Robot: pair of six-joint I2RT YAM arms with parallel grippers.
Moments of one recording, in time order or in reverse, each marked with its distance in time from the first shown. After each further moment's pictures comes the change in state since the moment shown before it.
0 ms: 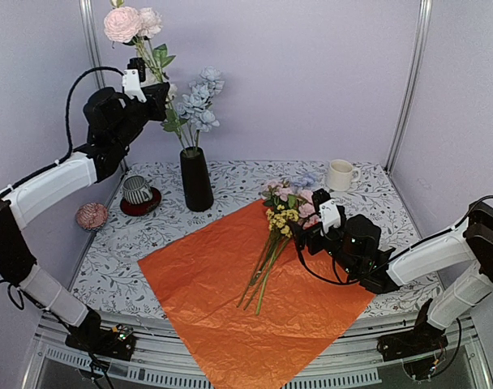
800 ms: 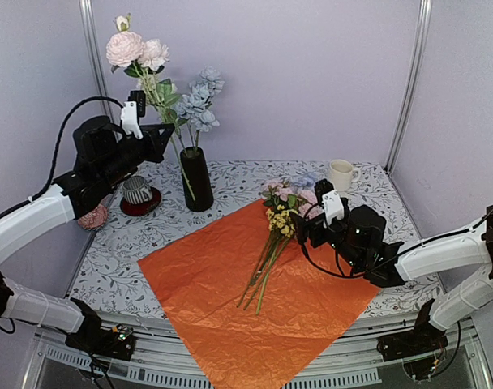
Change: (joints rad) left arm -0.135 -0.276 -0.283 -0.241 -0.008 -0.141; right arm 0.000 -0.107 0.062 -0.157 -0.017 0.002
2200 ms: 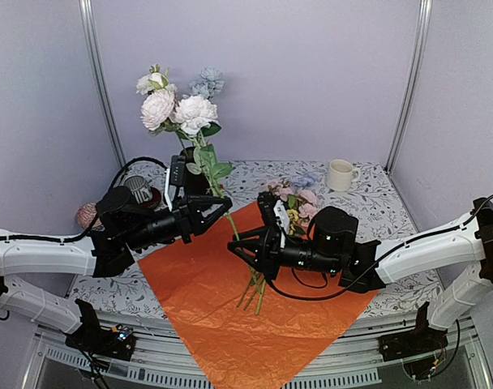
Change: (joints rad) left arm -0.391 0.009 -0.429 0.604 0.350 -0.384; right arm 0.248 0.131 0.241 -0.057 -0.577 0.339
